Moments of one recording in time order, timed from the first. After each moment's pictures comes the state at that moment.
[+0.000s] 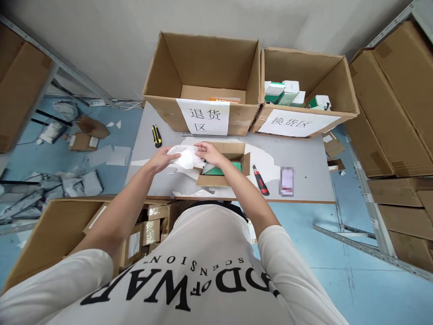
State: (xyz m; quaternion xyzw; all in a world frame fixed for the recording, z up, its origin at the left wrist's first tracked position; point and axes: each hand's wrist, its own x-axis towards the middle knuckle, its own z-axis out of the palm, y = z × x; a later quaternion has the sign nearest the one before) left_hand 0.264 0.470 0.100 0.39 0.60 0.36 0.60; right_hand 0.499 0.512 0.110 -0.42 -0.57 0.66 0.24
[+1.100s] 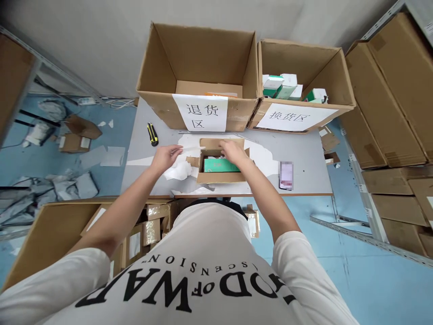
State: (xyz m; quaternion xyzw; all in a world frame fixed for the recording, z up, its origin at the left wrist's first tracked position) left_hand 0.277 0.464 0.097 0.70 0.62 0.26 0.25; right_hand 0.575 0.505 0.139 -0.48 -0.86 0.19 0.00
